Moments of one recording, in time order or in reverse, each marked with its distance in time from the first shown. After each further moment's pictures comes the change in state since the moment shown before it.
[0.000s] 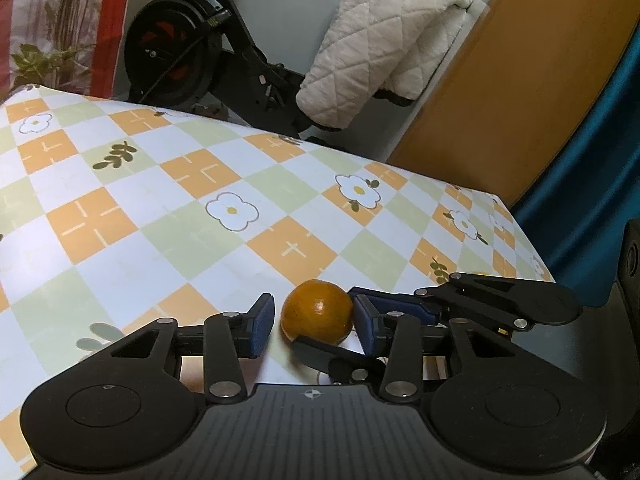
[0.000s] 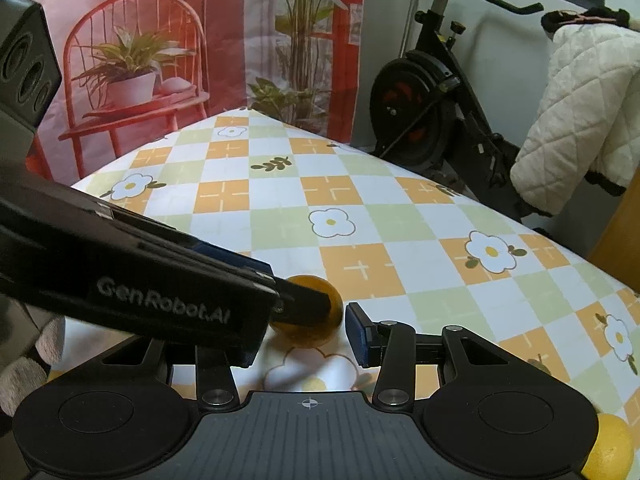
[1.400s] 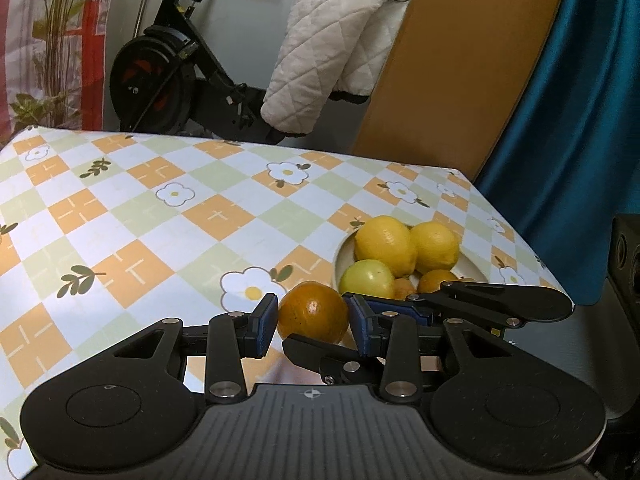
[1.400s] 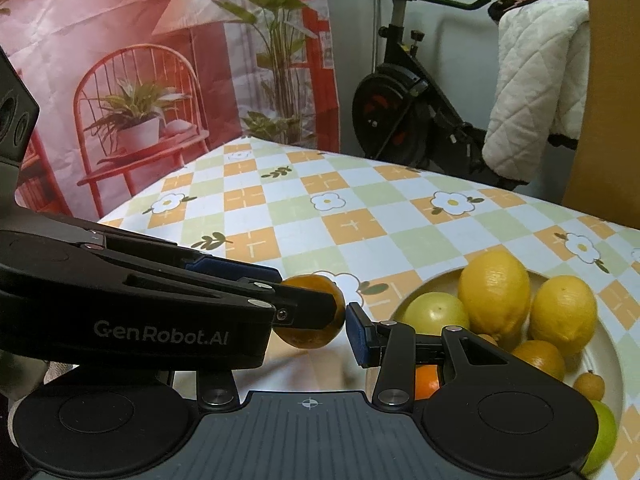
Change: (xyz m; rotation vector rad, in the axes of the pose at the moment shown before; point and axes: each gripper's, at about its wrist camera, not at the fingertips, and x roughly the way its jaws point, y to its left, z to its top) left arm -0.055 -0.079 -0.053 0.129 -0.059 0.039; right arm -0.101 0.003 -0.064 0.148 -0.107 0.020
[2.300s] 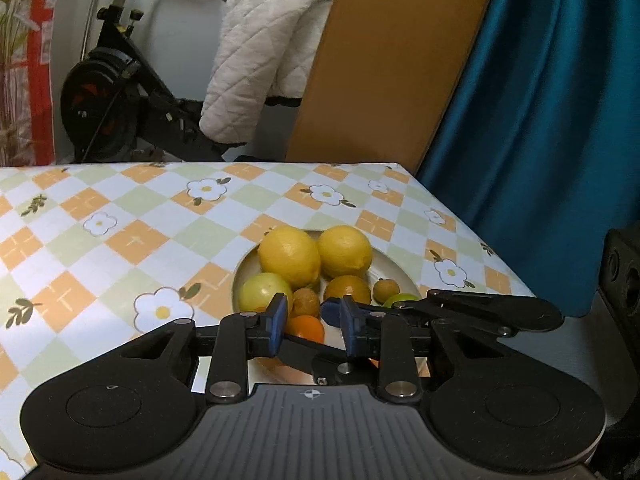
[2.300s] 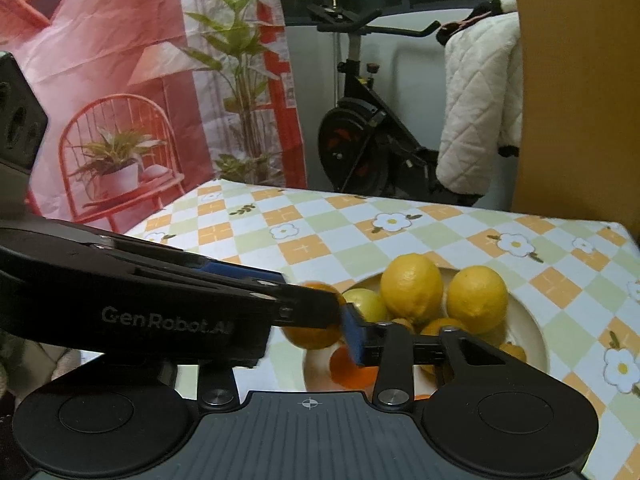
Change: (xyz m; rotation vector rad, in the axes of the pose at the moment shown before) left arm 0.000 -0.057 0.005 0.111 -0.004 -0.098; right arm -0.064 -0.035 -0.019 0.084 -0.107 -0.058
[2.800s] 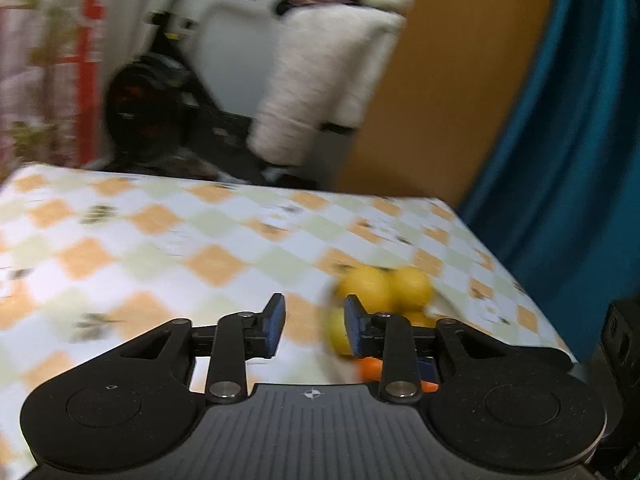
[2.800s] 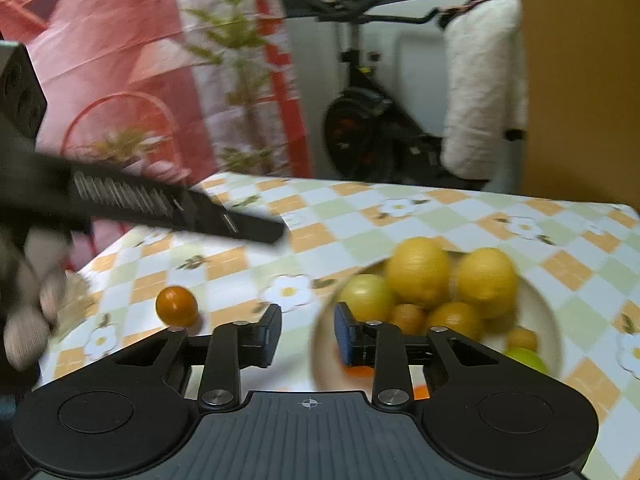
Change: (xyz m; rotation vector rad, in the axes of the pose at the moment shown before) left arm -0.048 0.081 0.010 -0.116 -0.058 0.093; right arm 0.016 0.005 -0.004 -0.003 0.041 0.070
